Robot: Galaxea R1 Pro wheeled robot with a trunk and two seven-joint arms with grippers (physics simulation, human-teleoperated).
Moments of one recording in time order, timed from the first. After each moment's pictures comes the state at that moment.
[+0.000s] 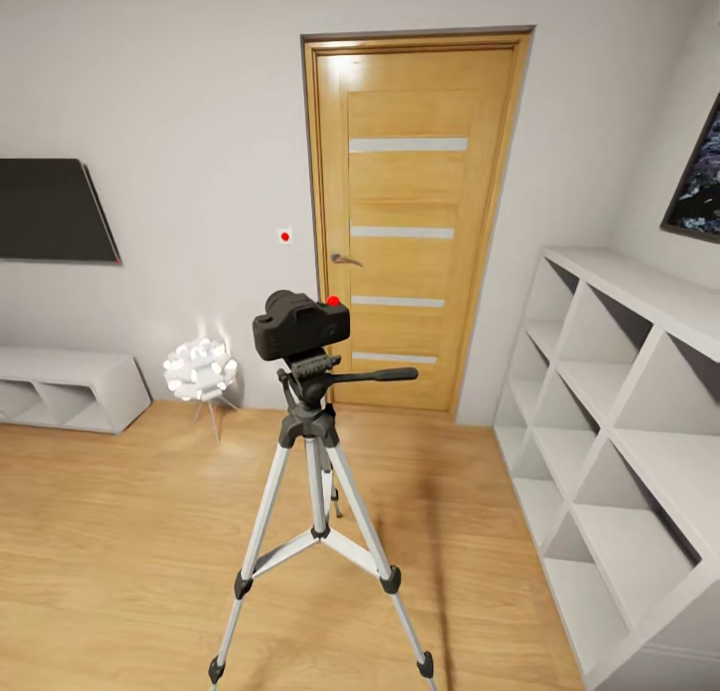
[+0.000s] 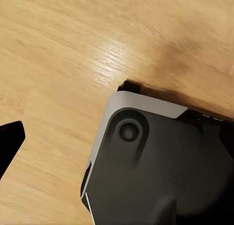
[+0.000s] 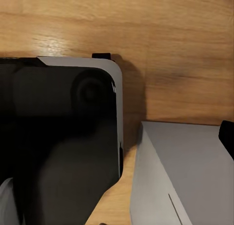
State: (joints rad) left arm -0.28 0.05 -1.34 -0.02 1.65 -0.04 0.09; right arm -0.15 -0.07 0.10 0.03 -0.13 -0.18 0.03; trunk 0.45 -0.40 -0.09
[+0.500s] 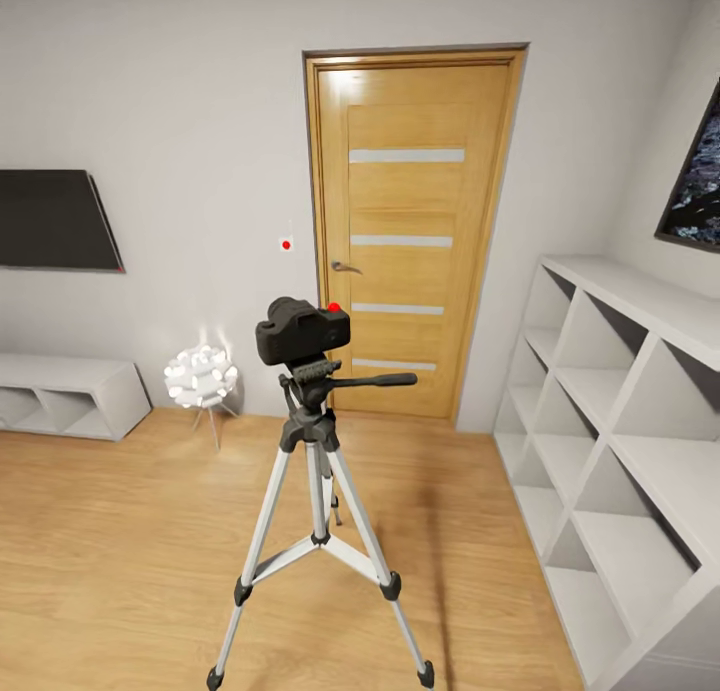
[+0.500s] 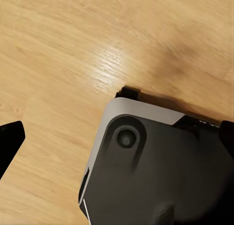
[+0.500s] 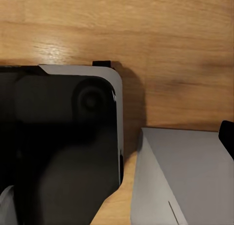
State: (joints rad) left arm -0.28 0.05 -1.34 -0.02 1.65 -0.04 0.09; right arm -0.15 -0.07 0.10 0.03 -0.13 -0.18 0.03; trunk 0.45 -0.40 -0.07
